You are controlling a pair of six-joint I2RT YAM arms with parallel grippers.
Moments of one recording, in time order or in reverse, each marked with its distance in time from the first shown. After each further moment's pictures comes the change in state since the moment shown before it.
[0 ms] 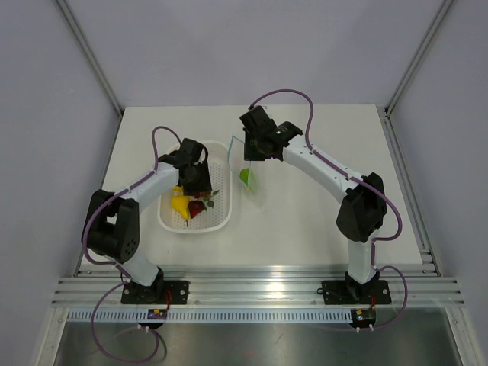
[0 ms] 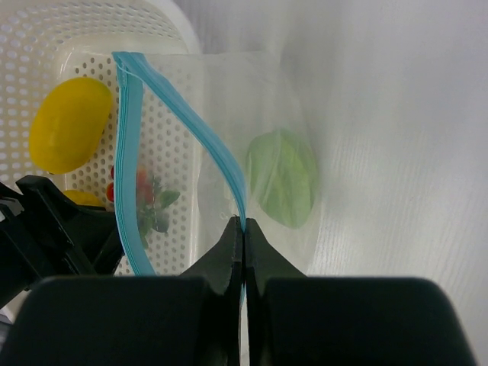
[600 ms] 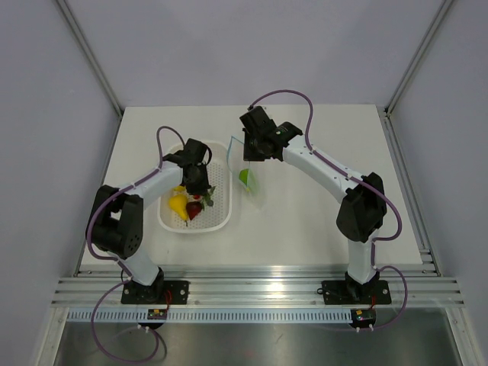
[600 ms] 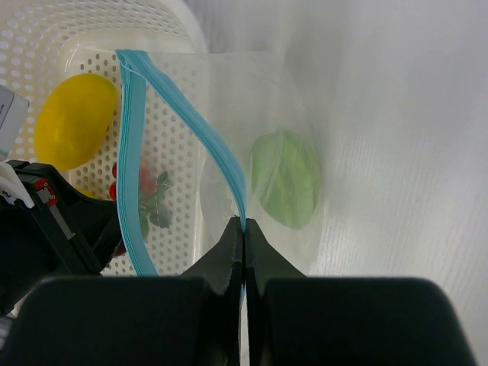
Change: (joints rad) left arm -0.020 0.047 0.012 0.000 -0.031 -0.019; right arm 0.000 0.000 -0.005 0.007 -0.016 0.000
